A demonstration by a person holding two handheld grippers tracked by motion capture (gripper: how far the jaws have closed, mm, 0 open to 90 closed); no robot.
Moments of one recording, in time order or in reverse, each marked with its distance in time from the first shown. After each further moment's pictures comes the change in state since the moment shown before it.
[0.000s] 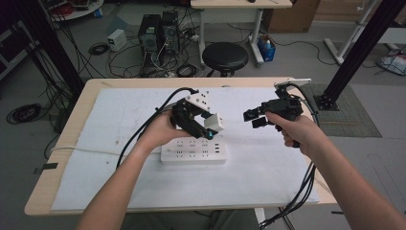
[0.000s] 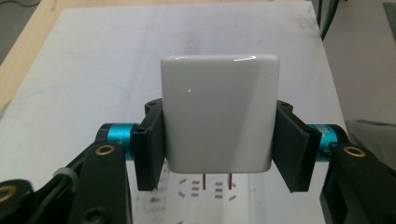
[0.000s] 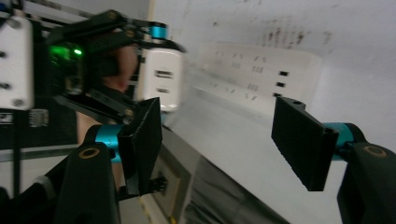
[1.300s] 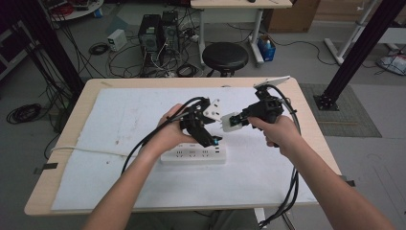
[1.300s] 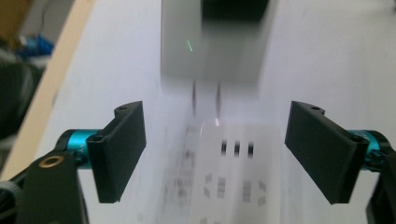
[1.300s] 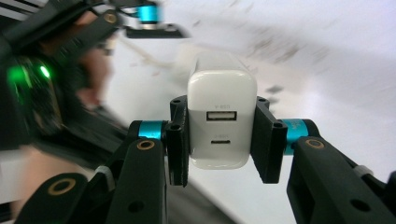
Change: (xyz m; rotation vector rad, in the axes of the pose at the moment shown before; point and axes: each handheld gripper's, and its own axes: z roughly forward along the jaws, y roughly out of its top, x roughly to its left) left arm -0.016 0.005 0.011 0.165 0.200 0.018; right arm 0.021 0.009 0.037 0.012 -0.161 -0.122
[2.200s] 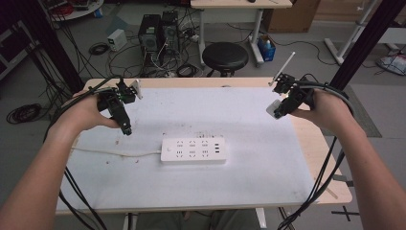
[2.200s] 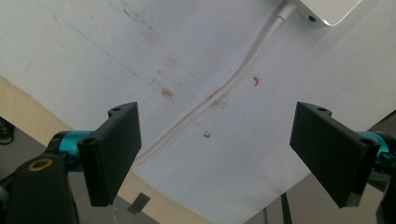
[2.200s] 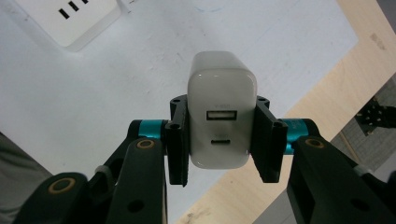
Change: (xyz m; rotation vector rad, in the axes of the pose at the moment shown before) left arm 0.075 -0.110 -0.121 0.738 0.044 -0.507; right arm 0.012 0.008 -0.069 0.240 -0.732 -0.692
